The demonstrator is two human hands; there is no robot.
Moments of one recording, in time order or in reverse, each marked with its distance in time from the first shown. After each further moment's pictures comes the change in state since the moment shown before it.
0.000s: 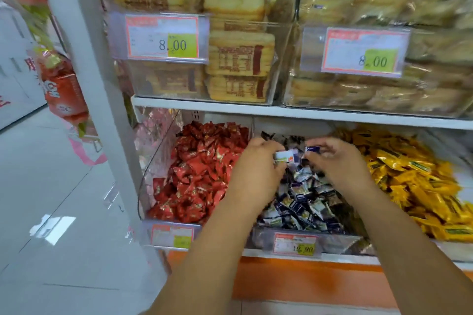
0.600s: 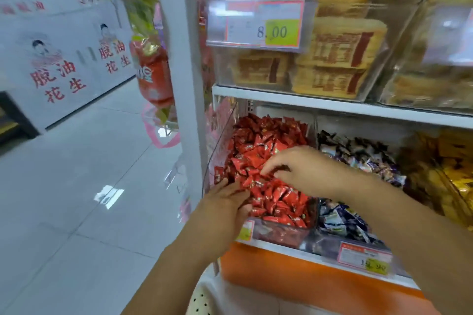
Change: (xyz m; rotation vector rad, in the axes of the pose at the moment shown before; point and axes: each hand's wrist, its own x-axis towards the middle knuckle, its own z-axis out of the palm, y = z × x) left_hand -0.098 -0.122 -0.062 0.358 -0.213 -0.088; right_hand -0.005 -0.086 0.105 -0.634 -0.736 -0.486
